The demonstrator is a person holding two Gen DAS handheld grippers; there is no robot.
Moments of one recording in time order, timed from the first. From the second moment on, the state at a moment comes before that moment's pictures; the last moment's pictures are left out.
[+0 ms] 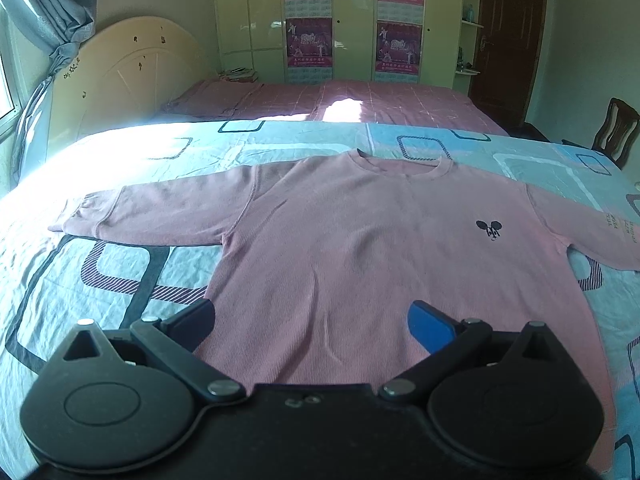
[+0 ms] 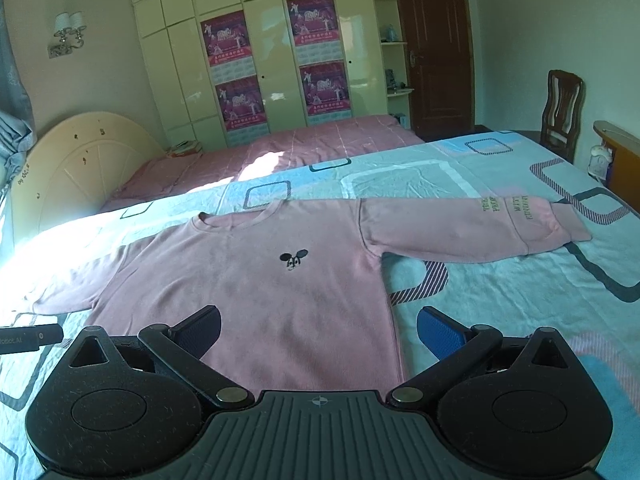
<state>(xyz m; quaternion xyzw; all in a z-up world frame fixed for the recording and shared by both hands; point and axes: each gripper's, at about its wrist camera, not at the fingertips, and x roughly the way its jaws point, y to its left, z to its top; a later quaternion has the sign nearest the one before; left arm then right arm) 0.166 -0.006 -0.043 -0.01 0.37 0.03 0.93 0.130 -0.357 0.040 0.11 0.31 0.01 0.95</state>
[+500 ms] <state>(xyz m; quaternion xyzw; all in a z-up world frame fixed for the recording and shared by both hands) 0.234 -0.040 -0.067 -0.02 0.37 0.03 0.93 0.204 -0.439 0.001 0.14 0.32 -0.02 0.94</state>
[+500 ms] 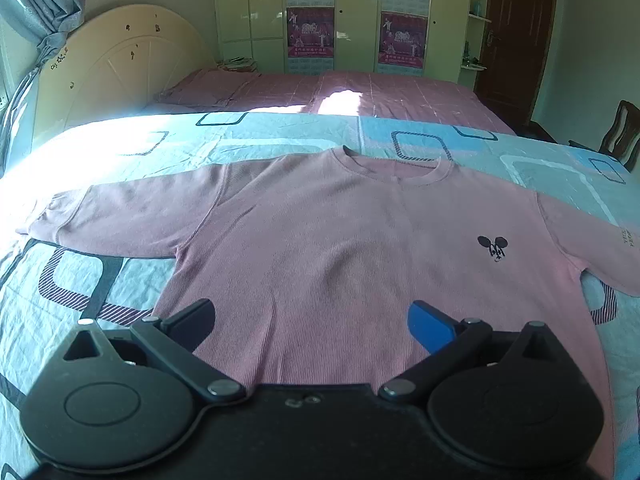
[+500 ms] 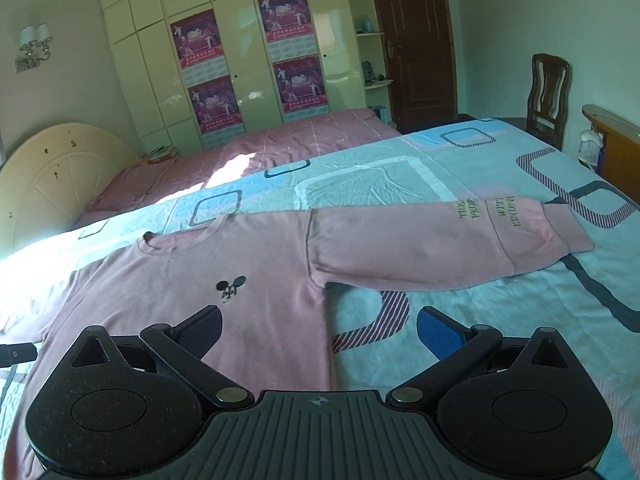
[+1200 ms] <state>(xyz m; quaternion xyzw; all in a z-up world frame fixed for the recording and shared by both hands) 0.313 -0.085 -0.104 0.01 0.40 0.01 0.92 0.269 -0.609 -0.080 0.20 0.37 -0.19 0.89</state>
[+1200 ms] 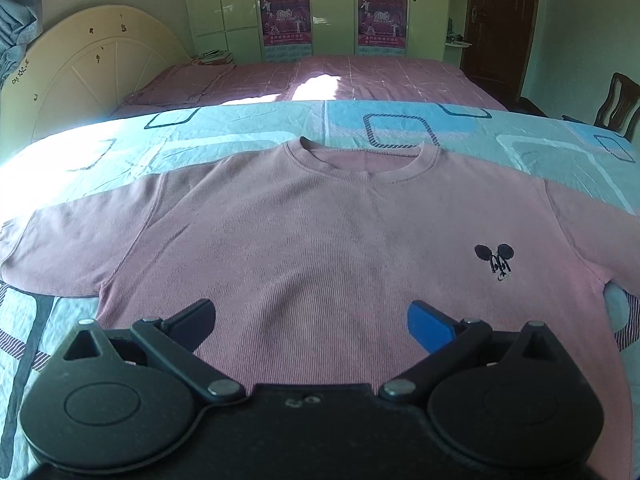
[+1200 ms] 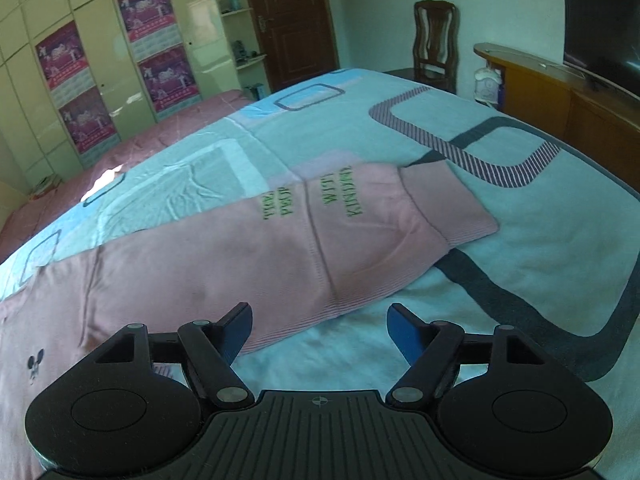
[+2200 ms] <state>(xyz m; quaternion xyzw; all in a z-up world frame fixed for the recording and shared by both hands) 0.328 -0.060 -0.110 -0.02 0.42 0.01 0.91 0.340 -0.567 -0.037 0.16 0.28 -0.11 0.94</state>
